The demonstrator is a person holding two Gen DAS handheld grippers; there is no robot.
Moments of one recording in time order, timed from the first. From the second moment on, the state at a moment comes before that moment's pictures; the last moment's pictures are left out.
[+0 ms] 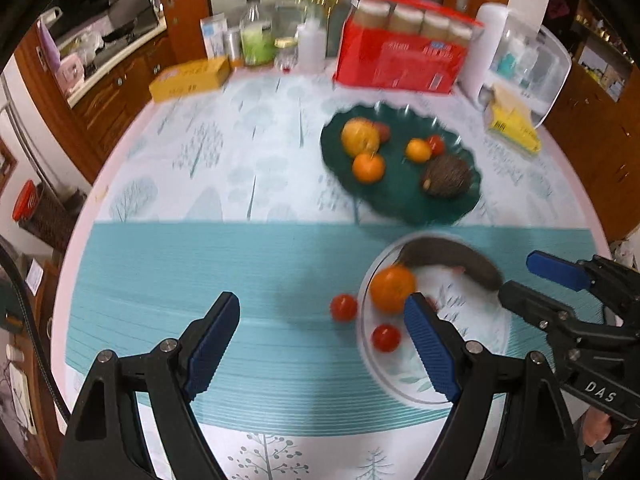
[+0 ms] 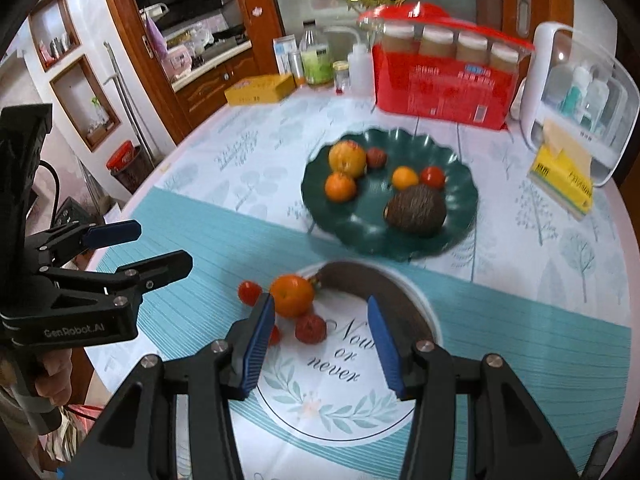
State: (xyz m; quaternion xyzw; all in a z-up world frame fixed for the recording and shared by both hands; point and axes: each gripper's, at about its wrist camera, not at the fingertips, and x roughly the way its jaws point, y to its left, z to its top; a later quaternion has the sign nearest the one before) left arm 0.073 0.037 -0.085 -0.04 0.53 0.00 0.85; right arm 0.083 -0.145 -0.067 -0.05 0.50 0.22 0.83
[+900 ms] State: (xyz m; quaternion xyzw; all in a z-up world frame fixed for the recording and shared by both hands) left arm 0.110 0.037 -0.192 -0.08 0.59 -0.05 0.80; right arm 0.100 -0.119 -0.177 -0.03 0.58 0.22 0.79
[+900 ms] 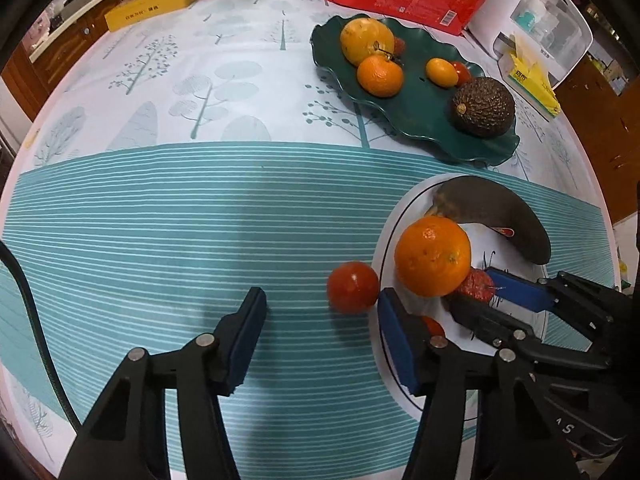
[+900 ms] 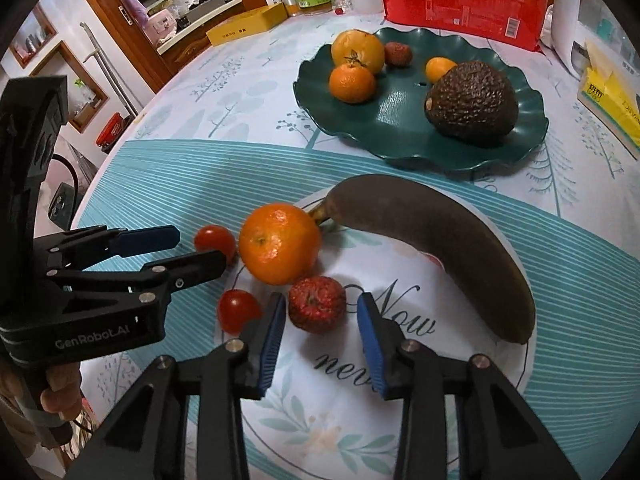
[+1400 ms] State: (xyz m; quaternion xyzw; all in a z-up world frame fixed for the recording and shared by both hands) left arm 0.116 0.022 -0.192 -0.06 0.58 -0.05 0.81; right arm 0.101 -0.113 -0.180 -0.05 0.56 0.23 0.79
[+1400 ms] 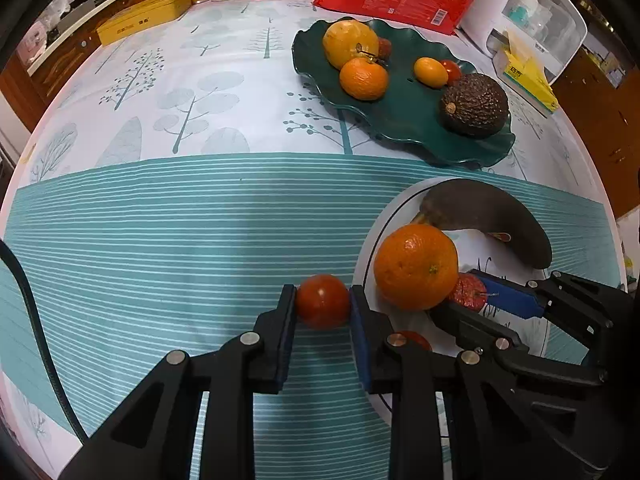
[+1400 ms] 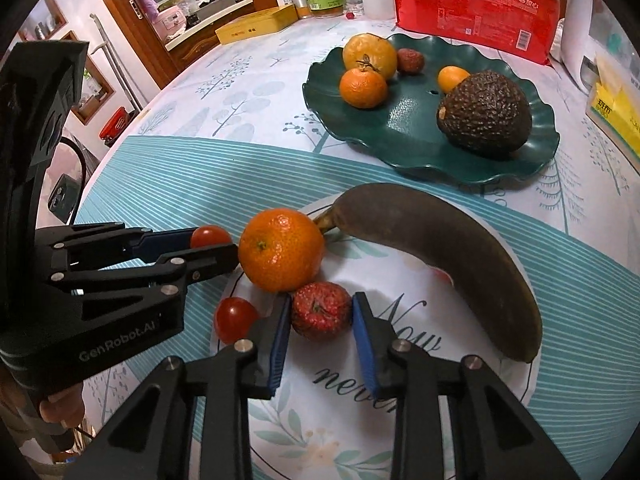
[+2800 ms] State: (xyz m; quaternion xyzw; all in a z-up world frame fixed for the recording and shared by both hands) left arm 0.139 -0.037 0.061 0.02 0.45 -0.09 0.89; right arm 0.130 -0.192 0.060 -0.06 0.40 0.20 0.89
